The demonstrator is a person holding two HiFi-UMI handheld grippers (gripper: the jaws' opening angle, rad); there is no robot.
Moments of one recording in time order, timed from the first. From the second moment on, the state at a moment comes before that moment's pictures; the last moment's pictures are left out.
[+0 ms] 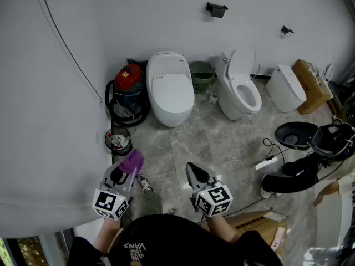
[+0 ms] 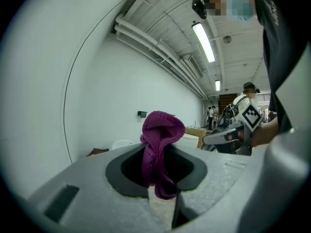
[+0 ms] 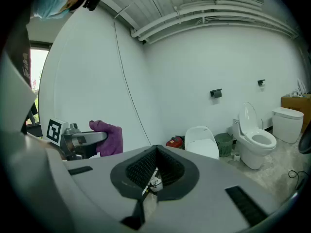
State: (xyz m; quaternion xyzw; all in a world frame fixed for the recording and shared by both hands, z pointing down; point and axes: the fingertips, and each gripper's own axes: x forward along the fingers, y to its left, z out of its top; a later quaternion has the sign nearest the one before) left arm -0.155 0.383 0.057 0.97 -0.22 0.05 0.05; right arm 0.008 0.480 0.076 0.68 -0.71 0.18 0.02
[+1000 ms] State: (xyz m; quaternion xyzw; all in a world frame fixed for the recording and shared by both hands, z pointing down) left arm -0.112 0.205 0.067 0.97 -0.21 0.06 0.08; right arm 0.060 0.286 0.067 0.69 -0.70 0.19 0.00
